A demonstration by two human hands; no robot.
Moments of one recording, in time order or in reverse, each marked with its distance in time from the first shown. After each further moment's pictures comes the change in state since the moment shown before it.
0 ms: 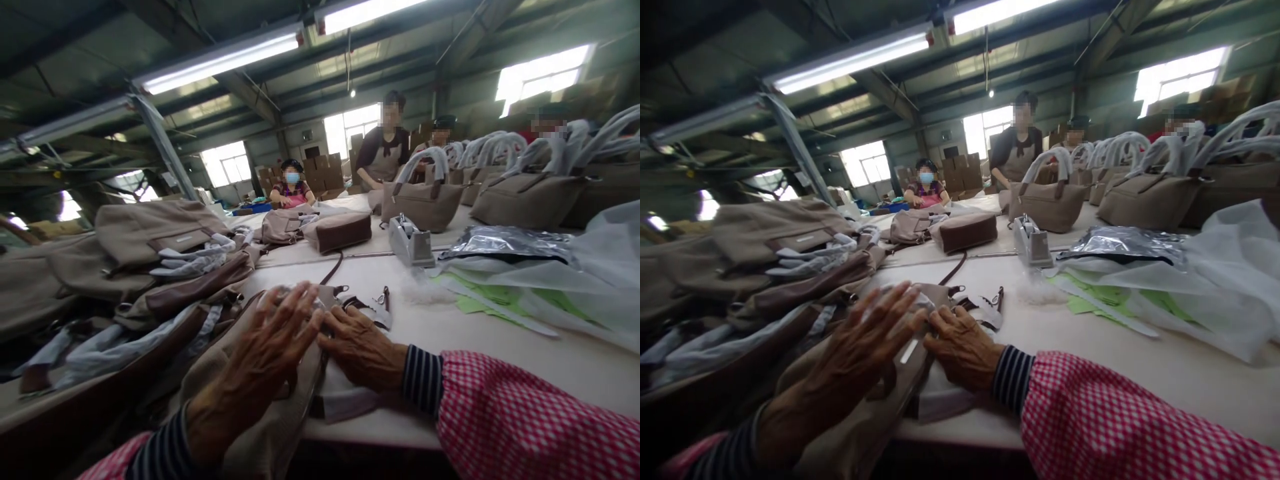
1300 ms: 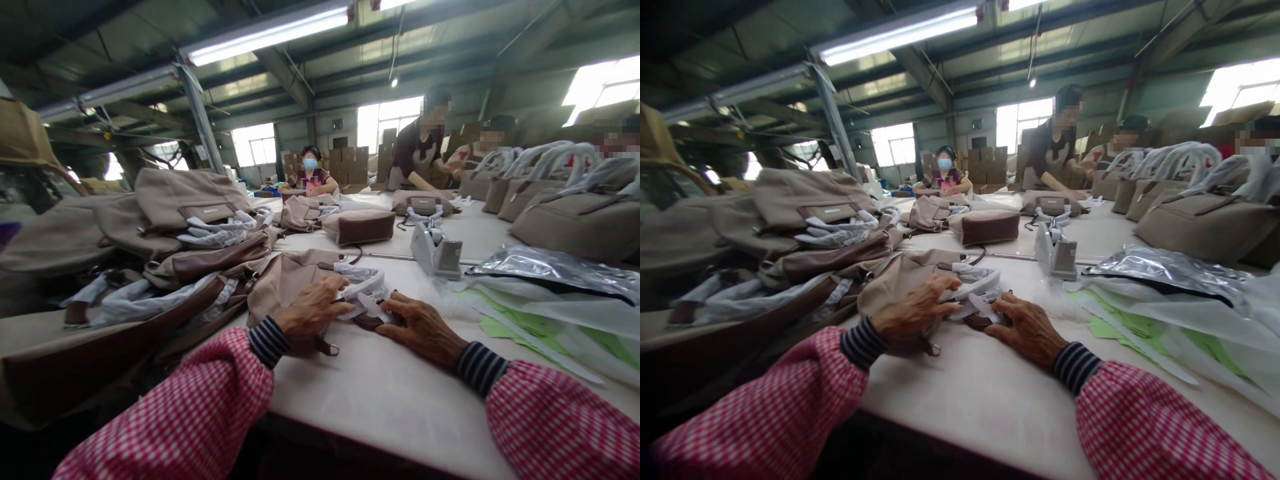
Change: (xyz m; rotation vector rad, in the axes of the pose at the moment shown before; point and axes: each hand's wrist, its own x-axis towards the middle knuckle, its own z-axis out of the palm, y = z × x) left_hand 0.064 -0.010 0.069 -0.874 -0.211 -0.466; right_hand -0.052 0.083 -0.008 0.467 -0.064 0.439
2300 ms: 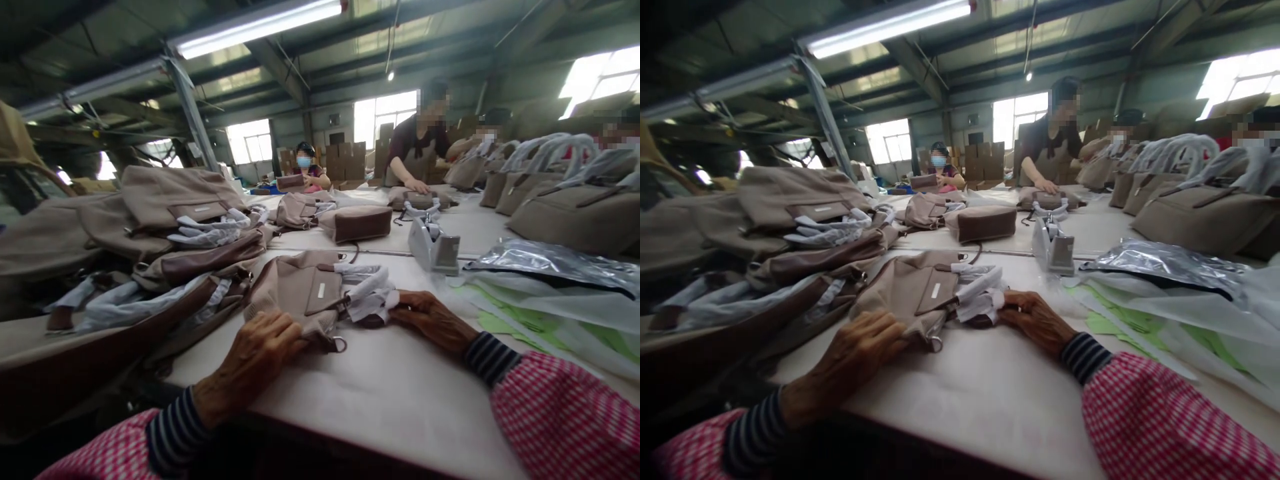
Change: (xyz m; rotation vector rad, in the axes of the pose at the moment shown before) left_hand -0.102 -0.028 0.000 0.670 0.193 0.262; right_hand 0.002 0.016 -0.014 0.515 -0.010 0.052
